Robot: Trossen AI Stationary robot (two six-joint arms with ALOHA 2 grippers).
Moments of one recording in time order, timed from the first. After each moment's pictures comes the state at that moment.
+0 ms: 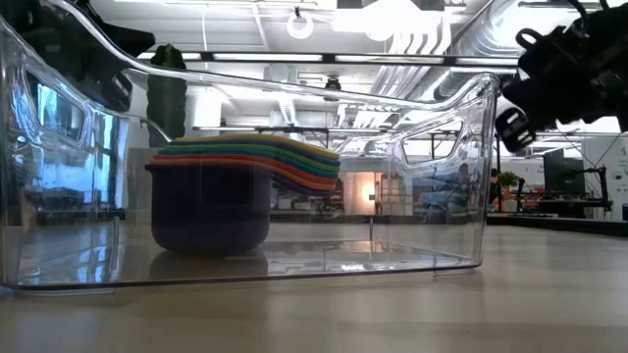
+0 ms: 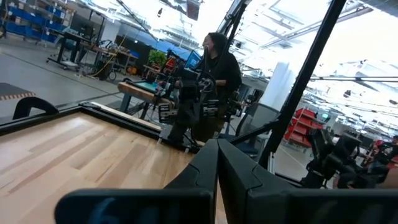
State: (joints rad) left arm -0.03 0.00 0.01 0.20 -0.06 -0.36; right arm -0.31 0.38 0.01 0.28 -0.63 0.33
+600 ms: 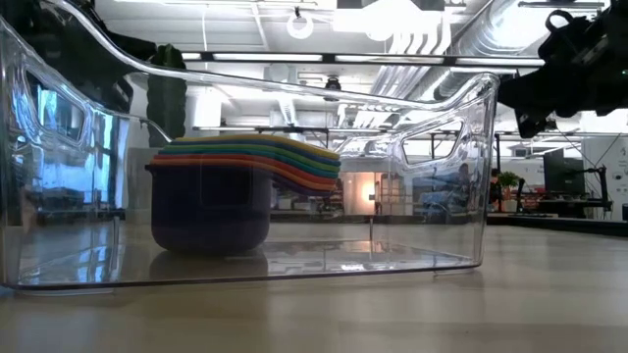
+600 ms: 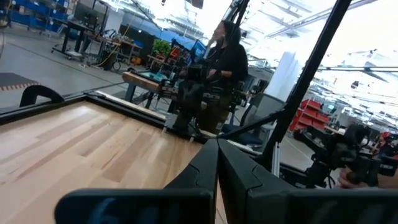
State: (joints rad) left arm -0.03 0.02 0.01 0.17 -0.06 -0.36; right arm -0.11 0.03 0.01 0.02 -0.03 0.21
